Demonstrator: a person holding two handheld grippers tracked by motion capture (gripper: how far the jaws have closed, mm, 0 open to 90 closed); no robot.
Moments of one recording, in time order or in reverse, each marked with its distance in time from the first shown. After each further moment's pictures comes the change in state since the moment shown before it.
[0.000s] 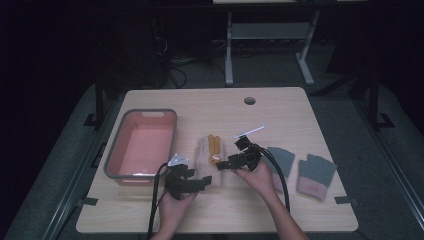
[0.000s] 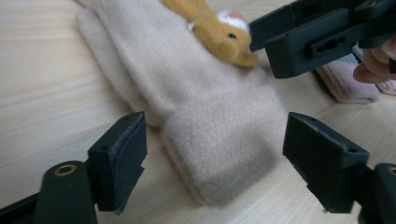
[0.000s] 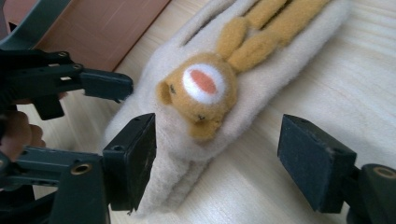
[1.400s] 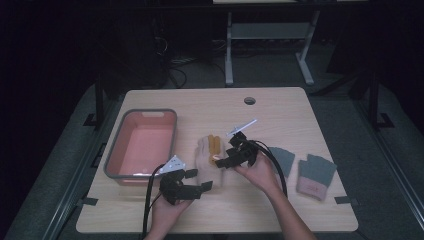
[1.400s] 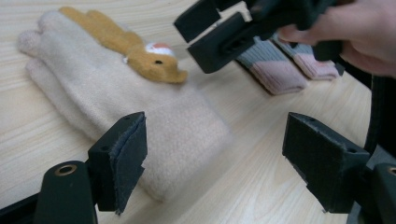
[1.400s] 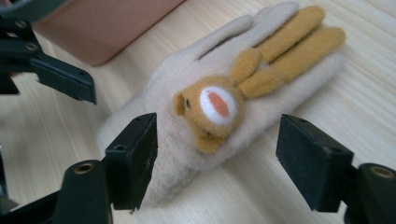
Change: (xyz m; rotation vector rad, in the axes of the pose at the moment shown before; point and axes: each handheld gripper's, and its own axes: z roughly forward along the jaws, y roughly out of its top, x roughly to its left) left arm -0.010 0.002 -0.028 -0.067 -0.149 0.154; right arm 0.019 0.019 -0.011 0.037 -0.088 -0.215
